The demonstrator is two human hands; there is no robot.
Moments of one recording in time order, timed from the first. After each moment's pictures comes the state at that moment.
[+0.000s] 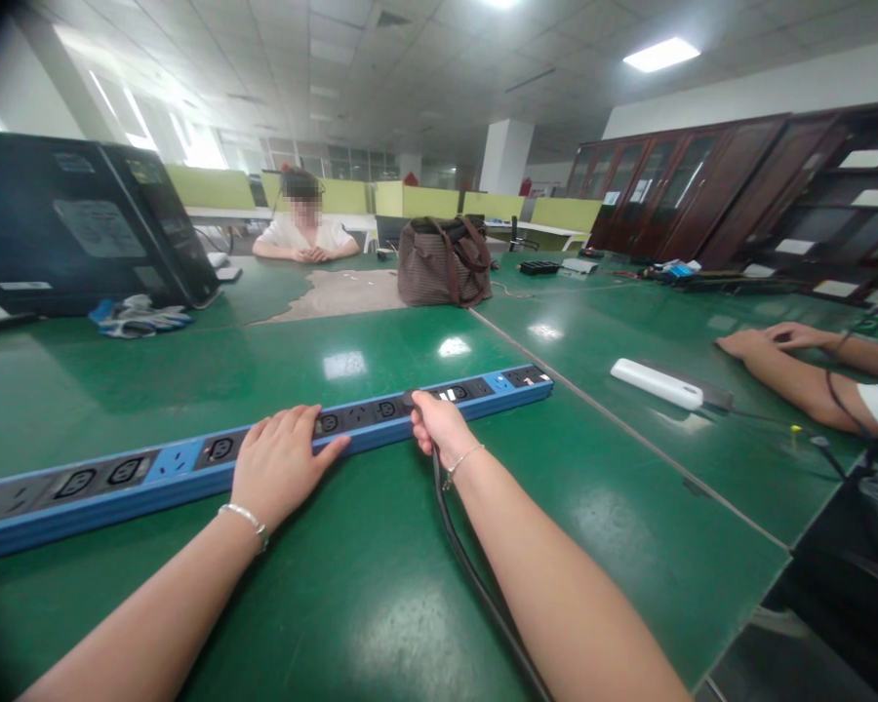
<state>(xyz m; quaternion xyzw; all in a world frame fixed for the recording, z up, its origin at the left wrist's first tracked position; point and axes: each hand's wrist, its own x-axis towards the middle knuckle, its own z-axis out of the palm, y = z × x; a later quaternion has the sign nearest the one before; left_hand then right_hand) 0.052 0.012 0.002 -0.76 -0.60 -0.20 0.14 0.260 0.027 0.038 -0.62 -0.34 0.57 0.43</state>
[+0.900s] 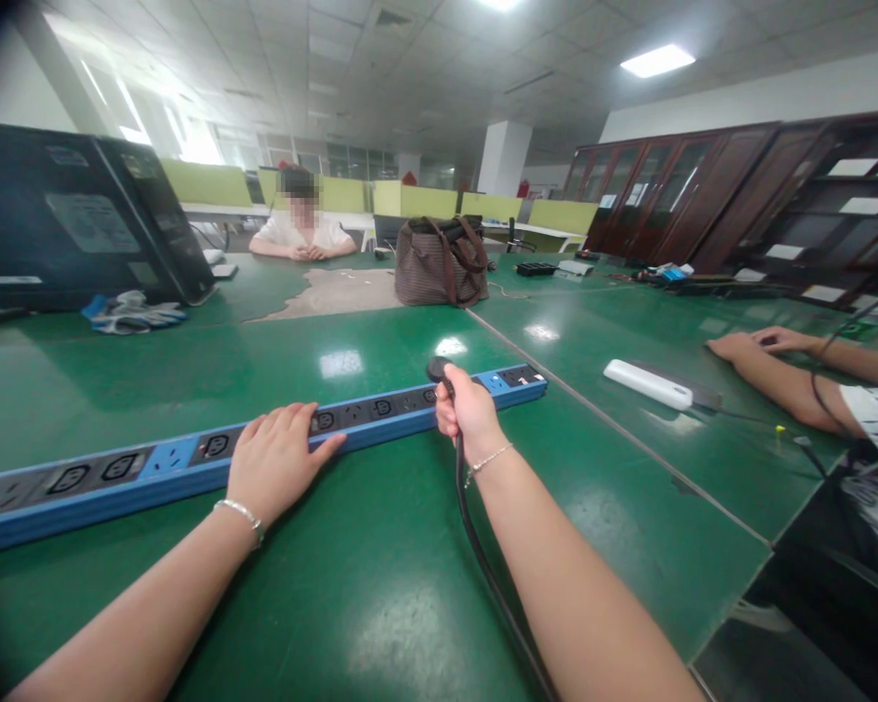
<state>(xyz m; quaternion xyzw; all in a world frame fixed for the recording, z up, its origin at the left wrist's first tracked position) 0.052 0.012 0.002 -0.76 -0.60 -0.20 0.14 0.285 0.011 0.065 -0.49 -0.33 0.57 0.58</state>
